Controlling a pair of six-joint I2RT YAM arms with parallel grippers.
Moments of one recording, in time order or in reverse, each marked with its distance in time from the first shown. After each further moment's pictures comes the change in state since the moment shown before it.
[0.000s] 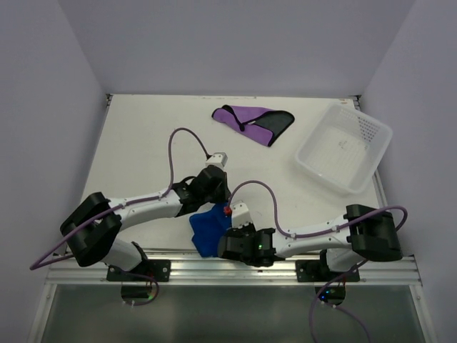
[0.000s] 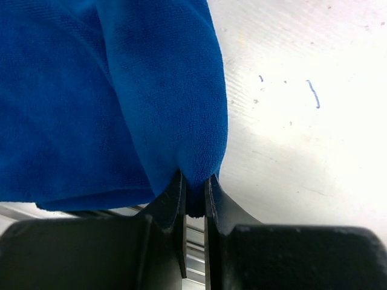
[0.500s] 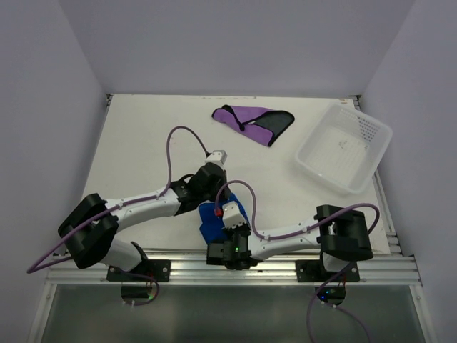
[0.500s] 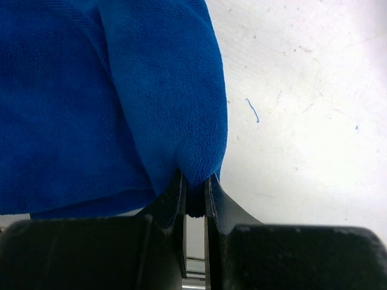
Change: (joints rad) left arm 0.015 -0.019 0.024 -0.024 0.022 0.014; right arm 0.035 0.212 0.195 -0.304 0.221 0.132
